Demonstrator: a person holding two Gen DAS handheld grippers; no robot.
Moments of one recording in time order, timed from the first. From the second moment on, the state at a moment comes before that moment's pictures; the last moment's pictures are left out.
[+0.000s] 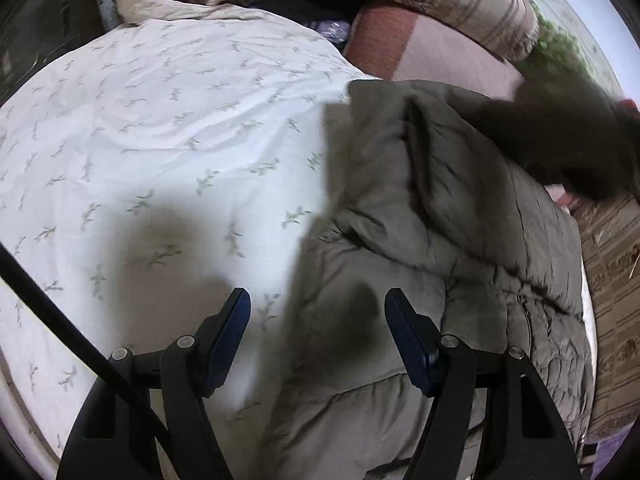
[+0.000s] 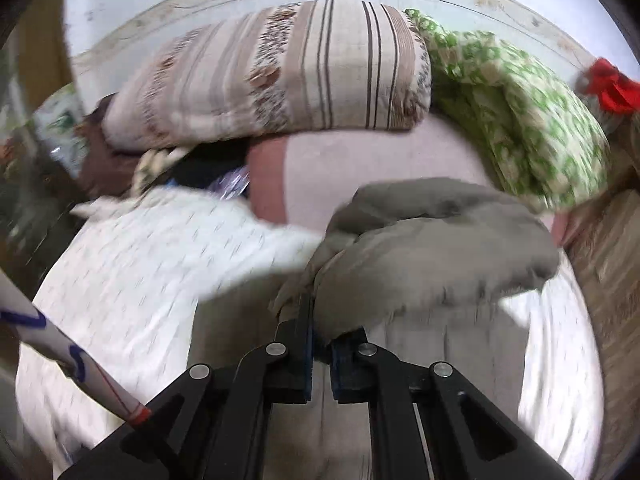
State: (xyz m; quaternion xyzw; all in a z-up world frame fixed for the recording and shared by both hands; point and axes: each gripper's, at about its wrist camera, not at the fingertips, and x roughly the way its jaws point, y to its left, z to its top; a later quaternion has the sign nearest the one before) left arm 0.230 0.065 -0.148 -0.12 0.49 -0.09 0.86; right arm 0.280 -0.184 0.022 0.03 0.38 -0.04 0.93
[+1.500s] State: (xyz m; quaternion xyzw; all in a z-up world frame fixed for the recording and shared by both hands) left arm 0.230 0.073 -0.138 -0.11 0.46 -0.07 0.88; right arm 0.283 -0.249 -0.135 0.11 0.47 -0.10 0.87
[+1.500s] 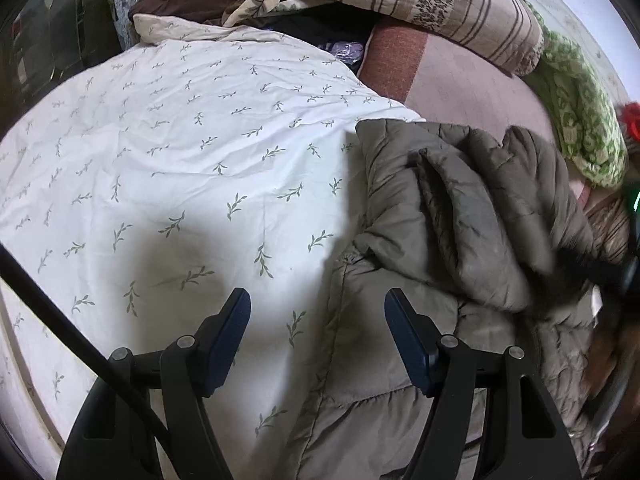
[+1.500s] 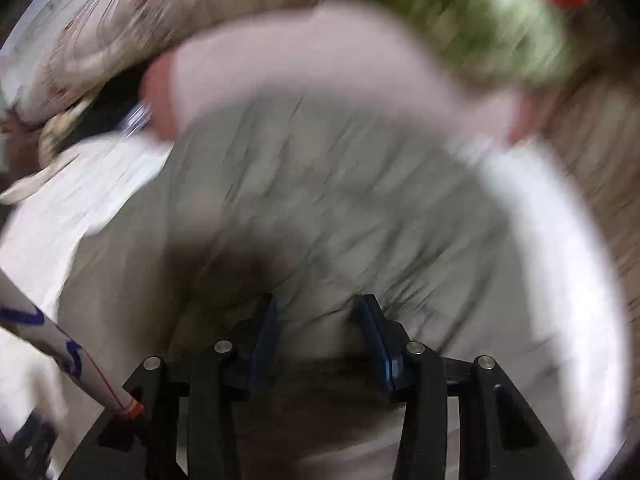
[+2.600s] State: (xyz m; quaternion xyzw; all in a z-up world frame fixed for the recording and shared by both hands) left arm 0.228 0.091 -0.136 -0.13 0.46 -0.04 0.88; right arm 0.262 -0.104 -0.114 -0.04 0.40 -0.01 0.91
